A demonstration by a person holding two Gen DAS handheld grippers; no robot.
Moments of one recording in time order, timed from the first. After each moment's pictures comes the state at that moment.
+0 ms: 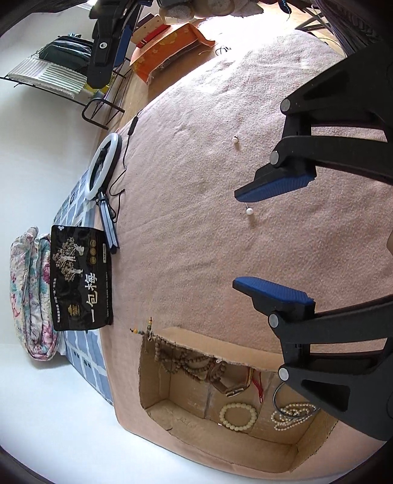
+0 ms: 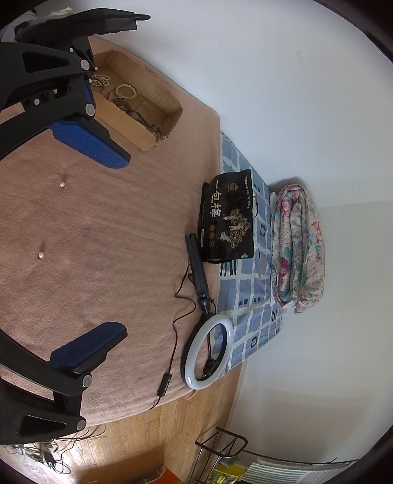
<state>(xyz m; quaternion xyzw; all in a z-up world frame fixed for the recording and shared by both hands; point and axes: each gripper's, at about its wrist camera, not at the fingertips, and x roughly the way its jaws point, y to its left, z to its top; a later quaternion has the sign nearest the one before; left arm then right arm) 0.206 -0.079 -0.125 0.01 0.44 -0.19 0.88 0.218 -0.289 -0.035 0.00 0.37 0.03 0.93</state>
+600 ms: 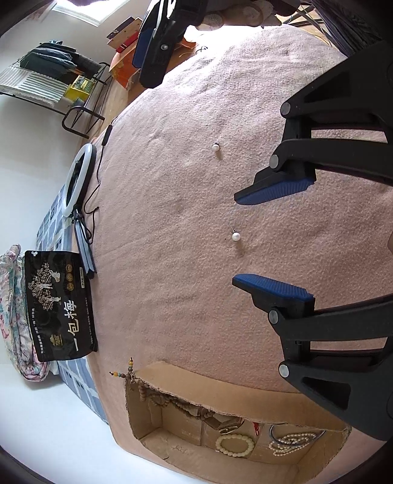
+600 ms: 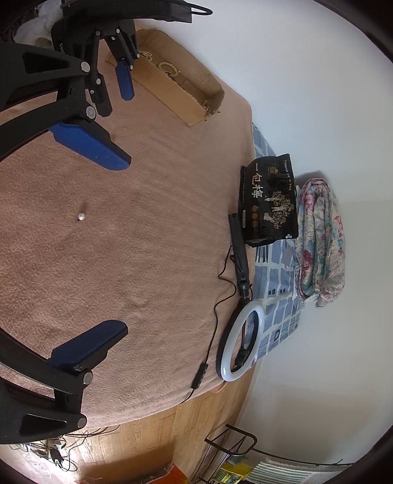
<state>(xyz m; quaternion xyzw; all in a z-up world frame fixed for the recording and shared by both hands) 0.205 -0.116 -0.157 0.04 0.47 -0.20 0.86 0.187 -0.323 -0.103 -0.02 0.40 0.03 0.92</state>
